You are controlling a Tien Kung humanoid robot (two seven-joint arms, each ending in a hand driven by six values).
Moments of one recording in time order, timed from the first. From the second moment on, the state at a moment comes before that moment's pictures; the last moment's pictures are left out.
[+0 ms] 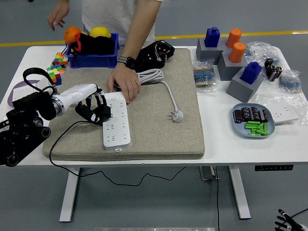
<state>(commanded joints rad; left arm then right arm) -0.68 0.43 -0.70 -1.03 1.73 -0.10 0.04 0.11 -0.11 1.63 0.21 -1.21 0.15 0.04</state>
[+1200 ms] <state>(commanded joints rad) -0.67 0.43 -0.75 -1.07 1.70 -0.14 0.07 0.11 -0.11 1.64 0.21 -1.21 0.15 0.04</state>
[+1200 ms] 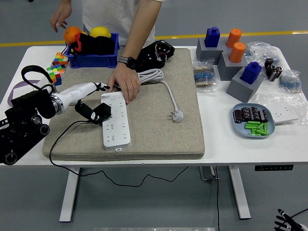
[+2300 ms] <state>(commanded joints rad) -0.40 0.47 -0.97 -1.28 1.59 -0.09 0.08 0.10 -0.11 1.63 0.21 -1.21 0.15 0.04</state>
